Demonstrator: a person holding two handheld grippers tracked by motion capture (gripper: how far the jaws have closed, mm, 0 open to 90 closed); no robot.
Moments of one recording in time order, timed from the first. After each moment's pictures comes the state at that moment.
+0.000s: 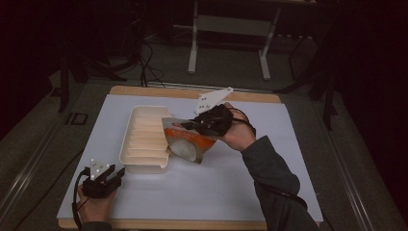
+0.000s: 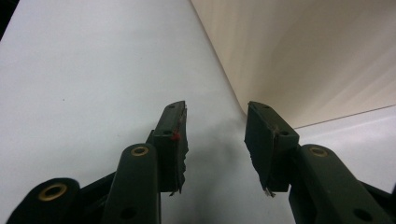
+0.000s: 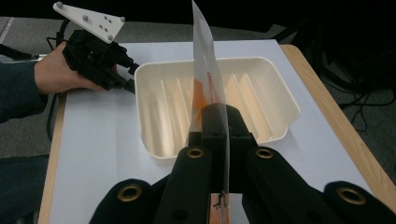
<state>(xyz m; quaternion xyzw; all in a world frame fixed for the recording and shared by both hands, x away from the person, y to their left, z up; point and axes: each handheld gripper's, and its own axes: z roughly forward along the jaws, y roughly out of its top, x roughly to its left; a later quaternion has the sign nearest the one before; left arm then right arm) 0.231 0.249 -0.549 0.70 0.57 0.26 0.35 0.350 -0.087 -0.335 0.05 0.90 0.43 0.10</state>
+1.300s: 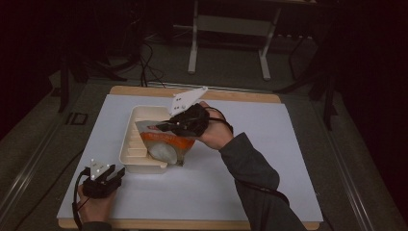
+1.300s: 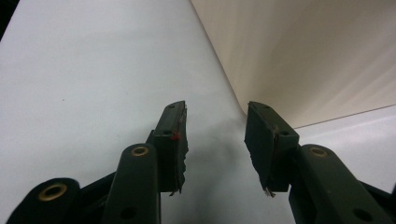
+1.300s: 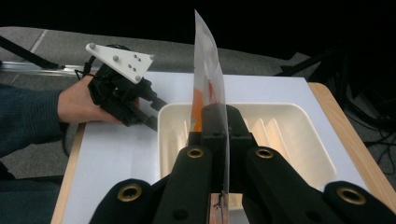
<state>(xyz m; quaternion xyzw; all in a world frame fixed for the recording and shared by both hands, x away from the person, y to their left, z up) 0.231 0.248 -0.549 0.70 0.57 0.27 0.35 0.344 -0.034 -0.332 0.00 0.89 0.46 0.08</state>
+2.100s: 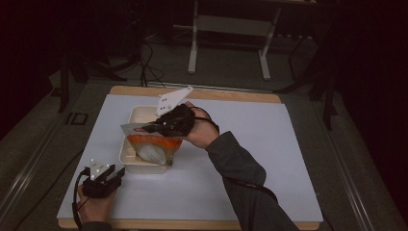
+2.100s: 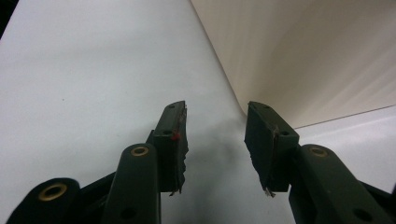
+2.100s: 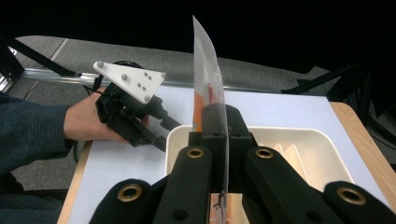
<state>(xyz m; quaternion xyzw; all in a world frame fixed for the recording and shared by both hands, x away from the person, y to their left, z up) 0.231 0.248 -0.549 0.70 0.57 0.26 0.35 0.349 -0.003 -0.341 -0.03 0.88 0.47 0.05</state>
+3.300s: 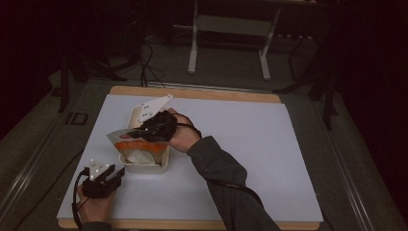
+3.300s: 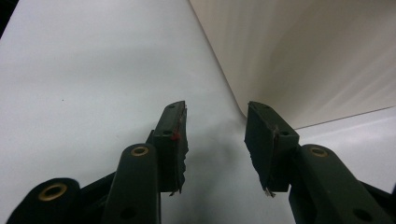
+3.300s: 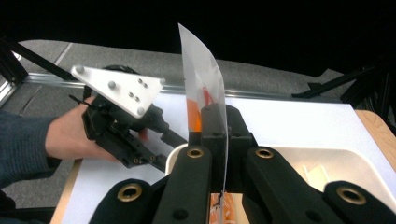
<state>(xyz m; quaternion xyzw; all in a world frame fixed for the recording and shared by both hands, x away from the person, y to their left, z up) 0.231 0.249 -0.549 0.70 0.56 0.26 0.36 0.352 0.038 -0.375 -0.03 0.88 0.48 0.04</state>
